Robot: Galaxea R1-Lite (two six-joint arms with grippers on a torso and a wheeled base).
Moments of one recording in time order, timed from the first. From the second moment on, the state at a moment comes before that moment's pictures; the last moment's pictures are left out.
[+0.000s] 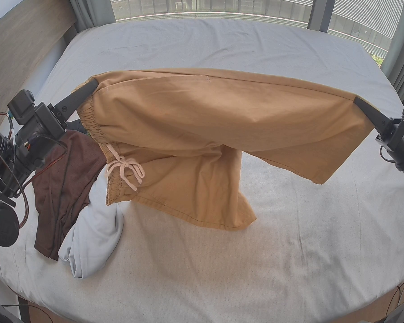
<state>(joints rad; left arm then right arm) -0.15 1.58 -0.61 -1.46 -0.57 -0.63 0.02 1.56 -0.52 -1.54 0.74 0.71</state>
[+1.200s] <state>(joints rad) -0.15 2.06 -1.06 -1.54 -0.39 -0.62 -0.01 1.99 -0.93 -1.51 0.73 0.71</state>
